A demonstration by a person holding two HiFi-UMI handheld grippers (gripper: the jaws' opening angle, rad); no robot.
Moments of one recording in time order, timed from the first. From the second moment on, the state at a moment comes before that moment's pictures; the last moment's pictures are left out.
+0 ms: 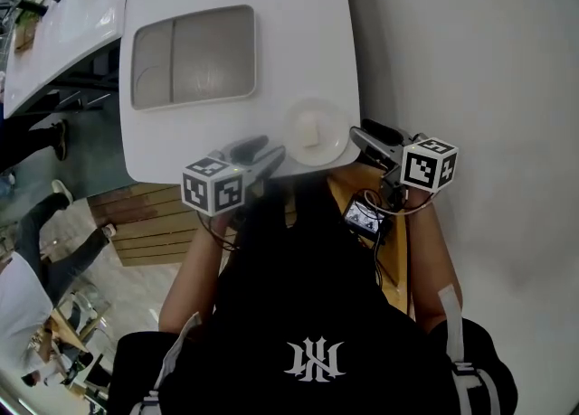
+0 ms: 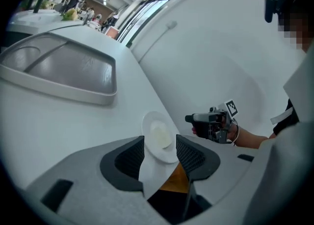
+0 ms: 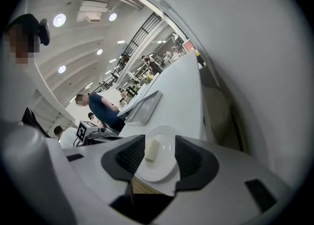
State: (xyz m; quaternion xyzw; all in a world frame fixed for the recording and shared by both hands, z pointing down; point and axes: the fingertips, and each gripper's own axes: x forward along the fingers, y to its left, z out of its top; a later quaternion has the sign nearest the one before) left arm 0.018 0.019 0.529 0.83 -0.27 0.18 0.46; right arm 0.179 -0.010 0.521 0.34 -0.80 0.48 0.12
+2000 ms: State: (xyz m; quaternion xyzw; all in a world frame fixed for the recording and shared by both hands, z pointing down) left arm 0.035 0.024 0.575 0.75 -0.29 0.27 0.53; right arm 0.169 -0.001 0.580 0.27 -0.71 0.64 0.15
